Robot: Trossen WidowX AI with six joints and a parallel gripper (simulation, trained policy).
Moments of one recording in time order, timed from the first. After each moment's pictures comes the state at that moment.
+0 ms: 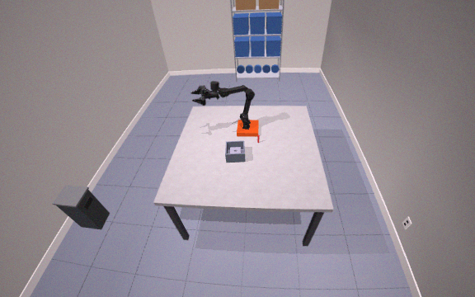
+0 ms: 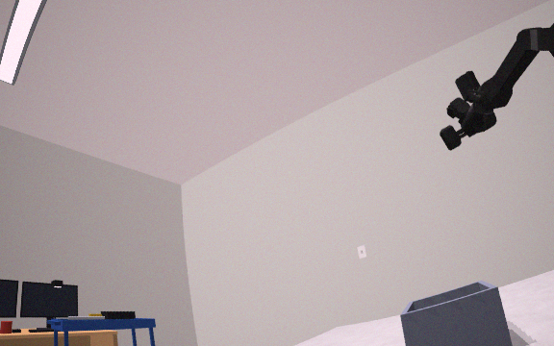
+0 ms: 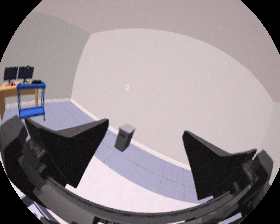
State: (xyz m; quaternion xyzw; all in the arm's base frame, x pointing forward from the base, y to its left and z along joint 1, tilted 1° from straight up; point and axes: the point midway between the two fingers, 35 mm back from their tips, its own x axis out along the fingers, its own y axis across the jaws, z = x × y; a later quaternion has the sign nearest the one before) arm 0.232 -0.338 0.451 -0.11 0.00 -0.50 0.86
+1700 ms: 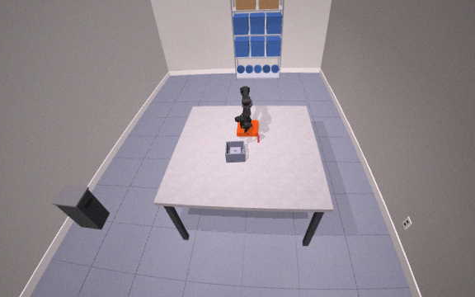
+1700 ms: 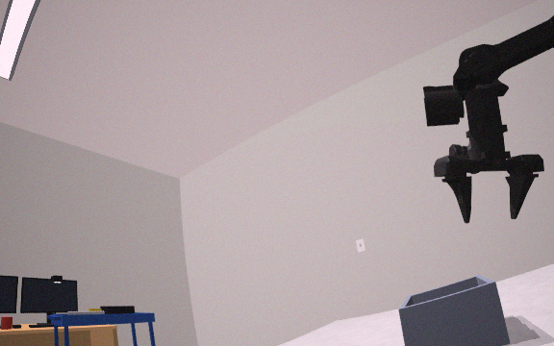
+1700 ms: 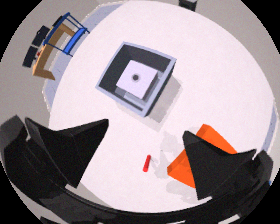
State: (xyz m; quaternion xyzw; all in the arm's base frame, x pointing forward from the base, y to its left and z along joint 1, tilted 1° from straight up) arm 0.222 0.037 0.184 0.35 0.49 -0.29 0.75
